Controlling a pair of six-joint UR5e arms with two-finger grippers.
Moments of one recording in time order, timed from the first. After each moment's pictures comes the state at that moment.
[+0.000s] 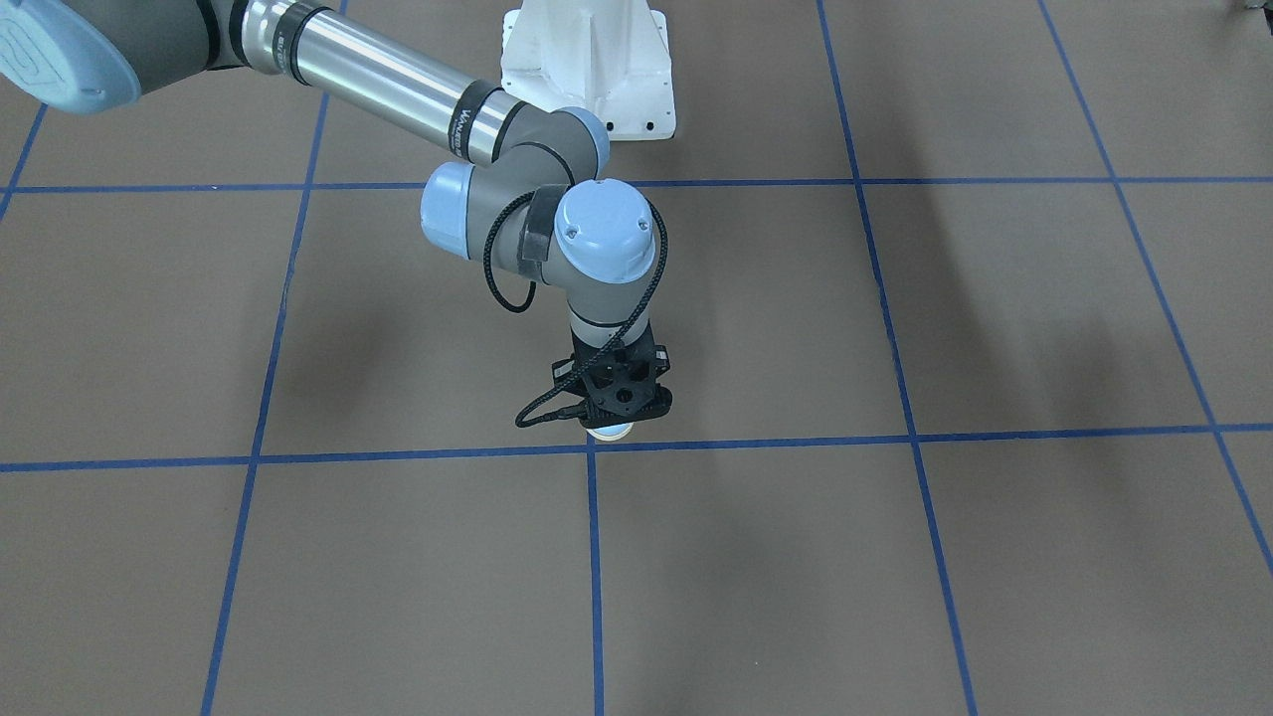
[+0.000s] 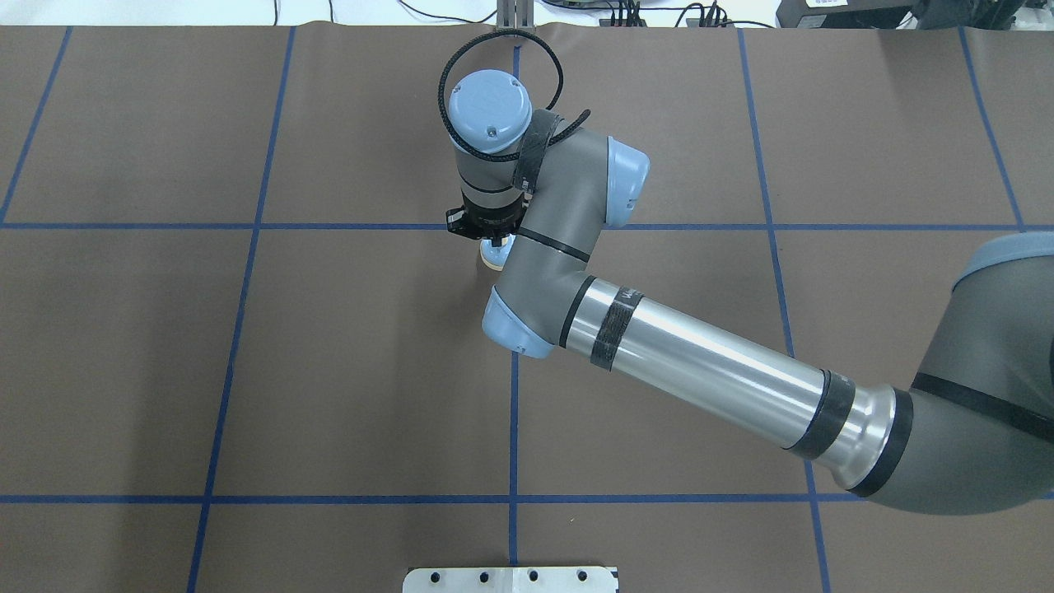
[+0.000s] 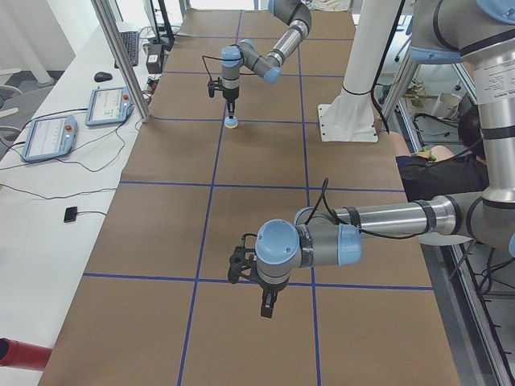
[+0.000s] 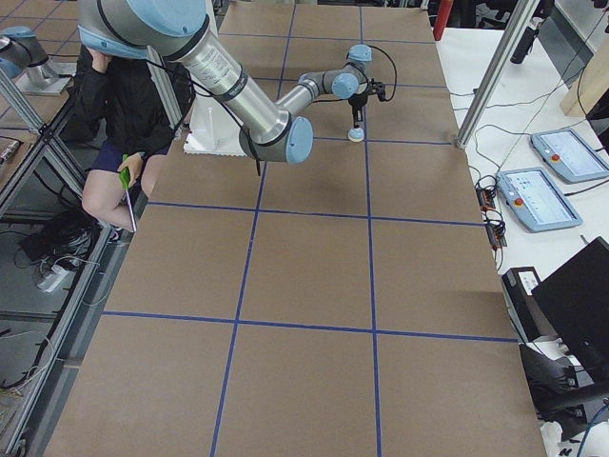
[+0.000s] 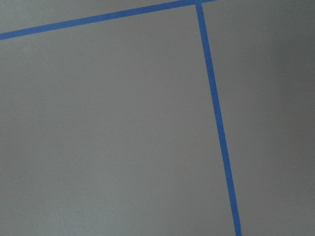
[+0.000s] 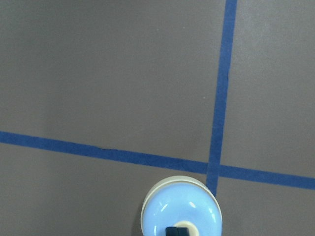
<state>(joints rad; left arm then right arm) -1.68 -1.28 -1.77 -1.59 -2.35 0.30 0.59 -0.52 1.09 -1.40 1.91 1.01</state>
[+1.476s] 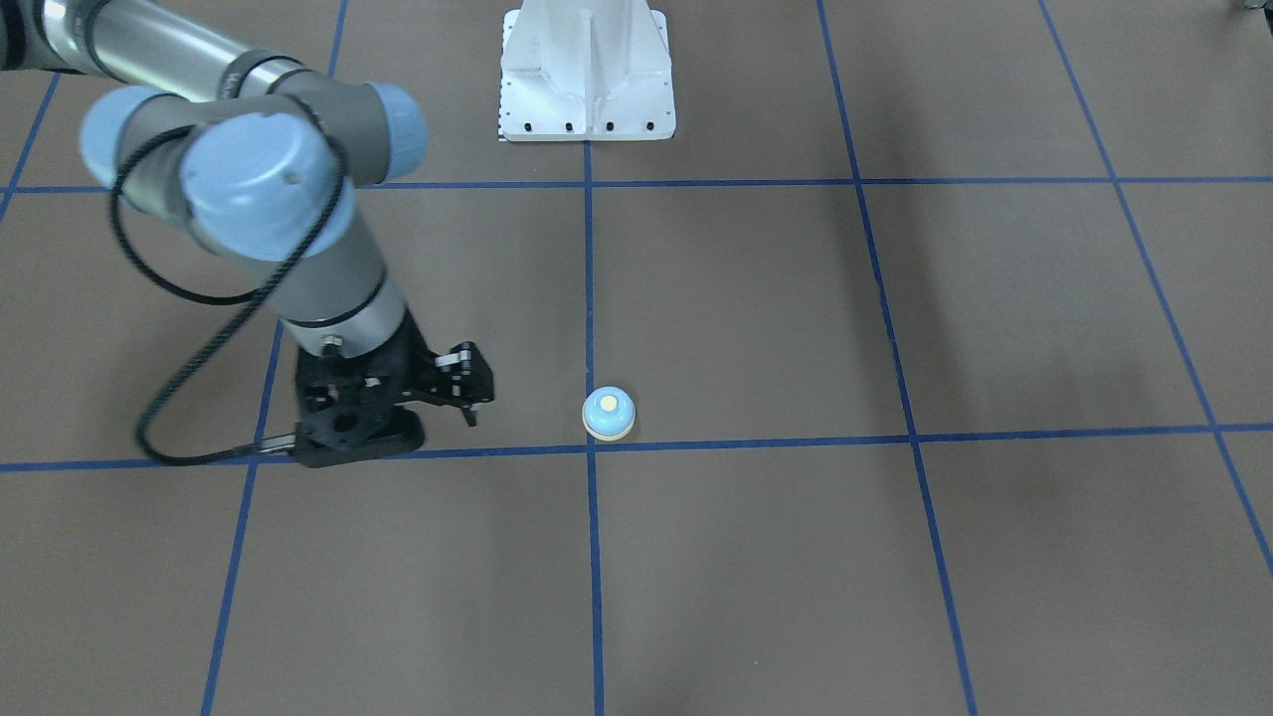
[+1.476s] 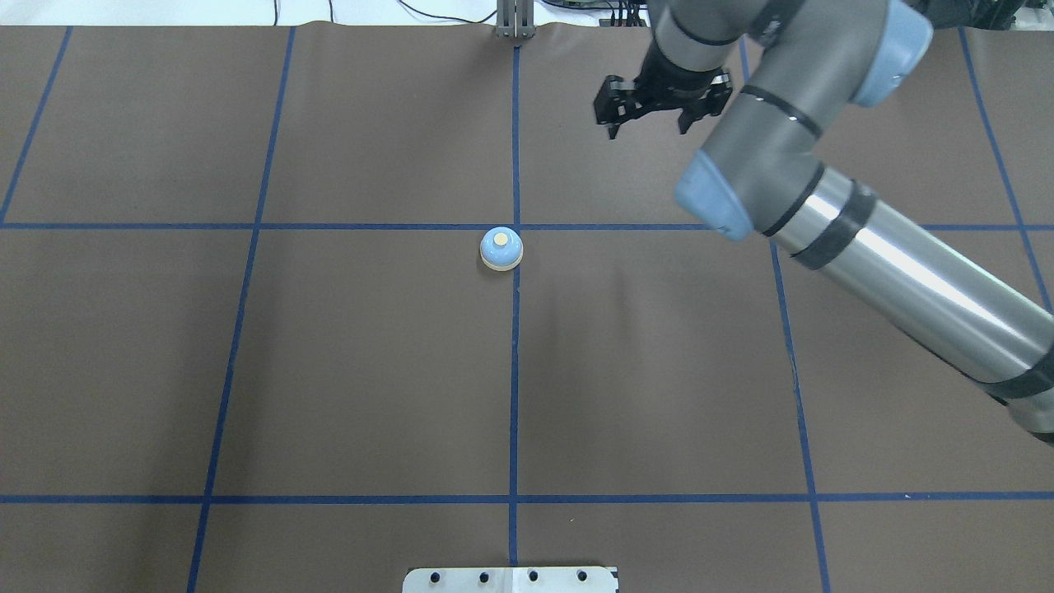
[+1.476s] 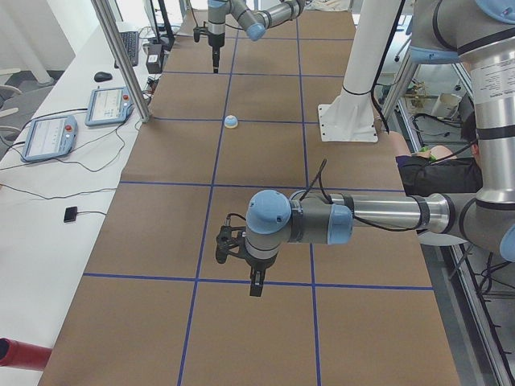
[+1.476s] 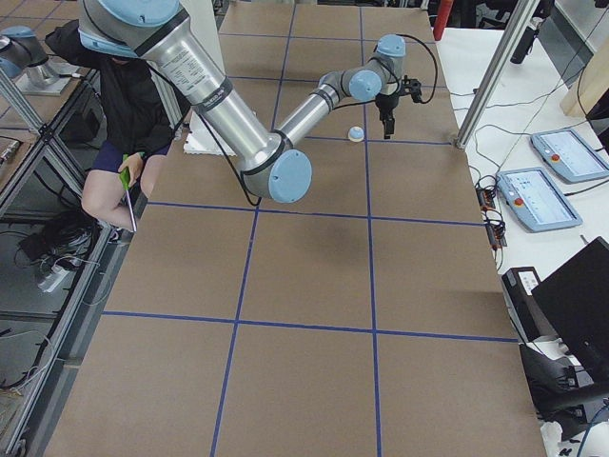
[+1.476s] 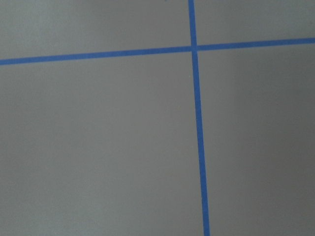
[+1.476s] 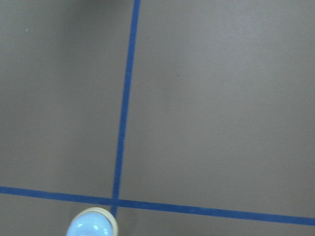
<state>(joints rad) -1.66 -1.33 -1.85 -1.58 -2.35 0.09 0.92 -0.83 1.53 -1.58 2.10 0.77</state>
